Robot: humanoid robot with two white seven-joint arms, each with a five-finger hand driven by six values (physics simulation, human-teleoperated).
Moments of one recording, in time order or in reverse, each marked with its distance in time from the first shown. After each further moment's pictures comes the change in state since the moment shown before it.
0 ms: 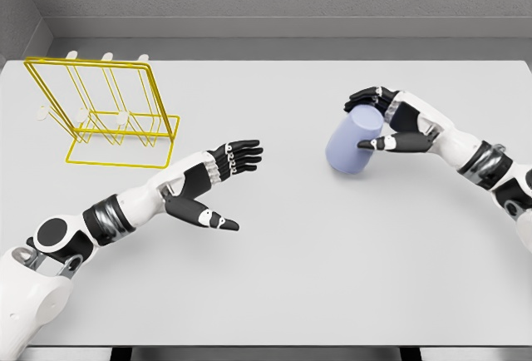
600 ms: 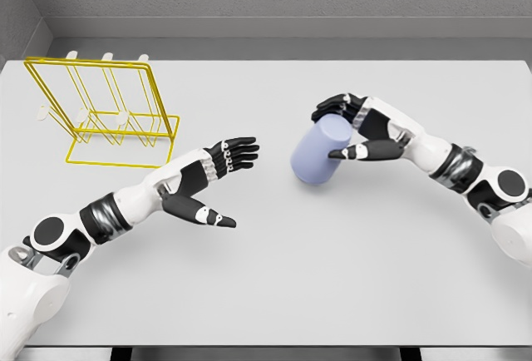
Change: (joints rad) left arm 0.002 0.002 0.015 0.002 -0.002 0.004 0.000; right arm 0.005 0.041 0.021 -0.093 0.016 0.004 -0.004
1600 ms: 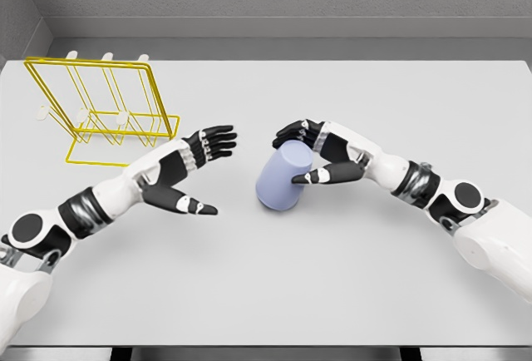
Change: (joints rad) left arm 0.015 0.025 0.079 0.005 -0.002 0.003 0.000; right arm 0.002 0.092 0.081 0.004 0.031 0.006 -0.012
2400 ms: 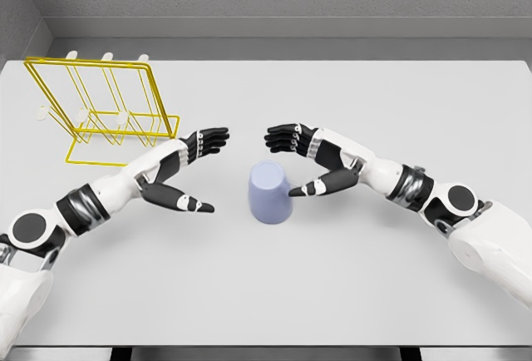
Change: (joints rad) left arm 0.020 -0.055 0.074 0.014 -0.269 0.010 0.000; right arm 0.002 0.013 0.011 0.012 0.042 -0.002 0.001
